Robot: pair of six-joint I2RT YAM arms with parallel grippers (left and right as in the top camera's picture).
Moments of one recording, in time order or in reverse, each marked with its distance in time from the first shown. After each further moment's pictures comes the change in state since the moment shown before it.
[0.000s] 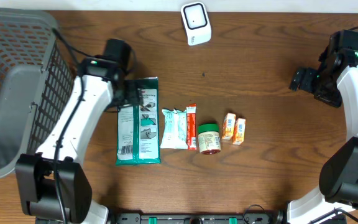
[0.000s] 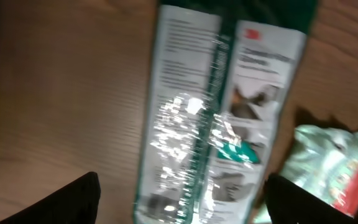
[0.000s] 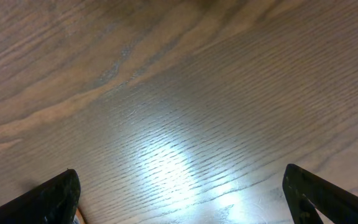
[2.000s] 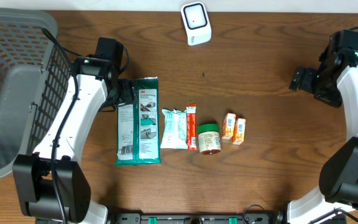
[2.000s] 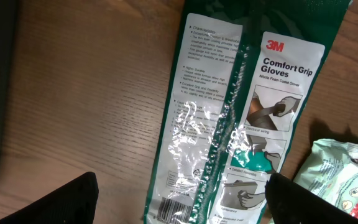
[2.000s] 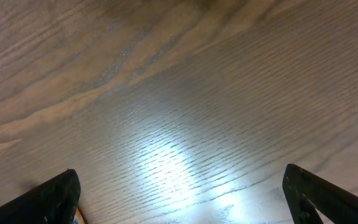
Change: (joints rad) left arm 0.031 0.000 0.000 0.000 -0.016 0.000; right arm 0.000 0.000 0.000 0.000 0.000 0.000
